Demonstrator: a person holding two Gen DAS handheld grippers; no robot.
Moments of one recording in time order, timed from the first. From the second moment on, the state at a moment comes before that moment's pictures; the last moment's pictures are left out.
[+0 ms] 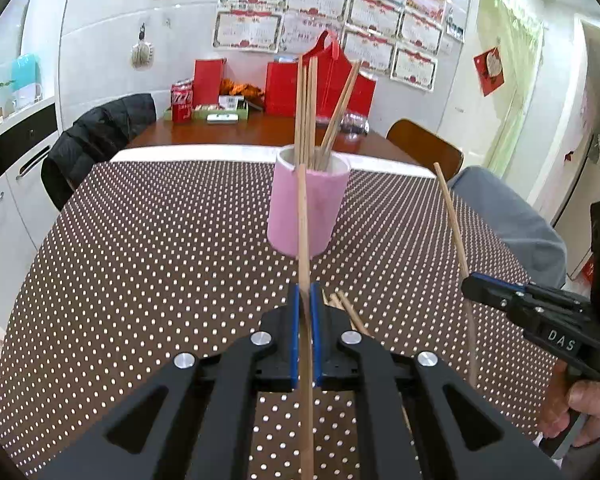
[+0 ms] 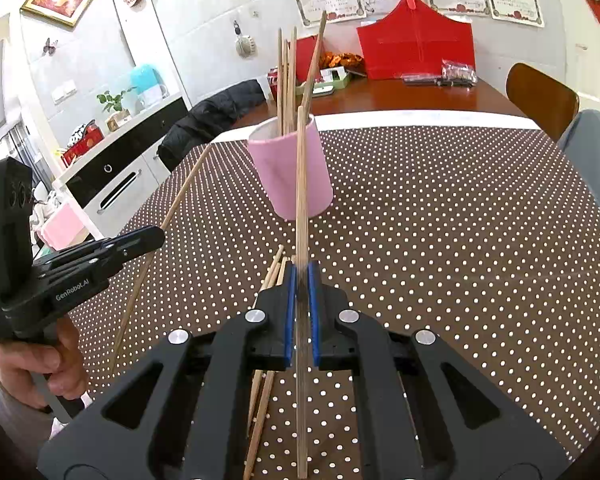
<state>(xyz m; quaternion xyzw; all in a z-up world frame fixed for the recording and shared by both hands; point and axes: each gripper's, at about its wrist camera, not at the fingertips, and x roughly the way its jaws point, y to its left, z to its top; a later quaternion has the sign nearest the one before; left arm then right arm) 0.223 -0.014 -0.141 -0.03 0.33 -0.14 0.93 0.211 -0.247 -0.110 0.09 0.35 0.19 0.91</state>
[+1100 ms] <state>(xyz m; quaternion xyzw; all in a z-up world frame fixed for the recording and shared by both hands) 0.262 -0.017 -0.023 -0.06 0.08 -0.20 0.97 0.246 -0.244 0.003 0.07 0.20 0.21 0.95</state>
